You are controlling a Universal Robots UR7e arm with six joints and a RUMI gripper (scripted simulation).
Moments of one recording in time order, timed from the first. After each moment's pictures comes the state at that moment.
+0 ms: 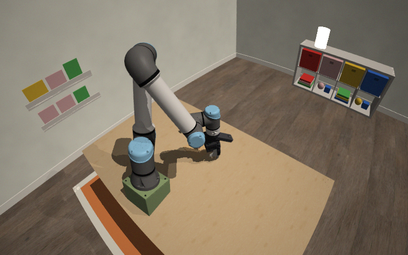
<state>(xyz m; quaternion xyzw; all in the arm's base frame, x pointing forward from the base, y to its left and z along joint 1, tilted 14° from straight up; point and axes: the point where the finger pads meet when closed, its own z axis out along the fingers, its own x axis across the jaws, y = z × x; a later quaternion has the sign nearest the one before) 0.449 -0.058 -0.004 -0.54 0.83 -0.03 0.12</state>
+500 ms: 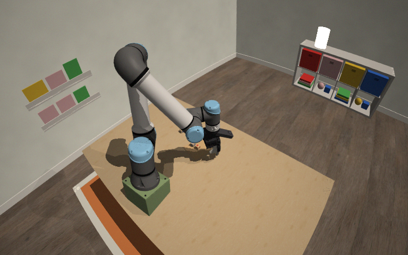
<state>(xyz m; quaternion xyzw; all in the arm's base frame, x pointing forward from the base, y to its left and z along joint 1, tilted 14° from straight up) 0.443 -0.061 0.025 -0.54 0.83 -0.04 0.12</state>
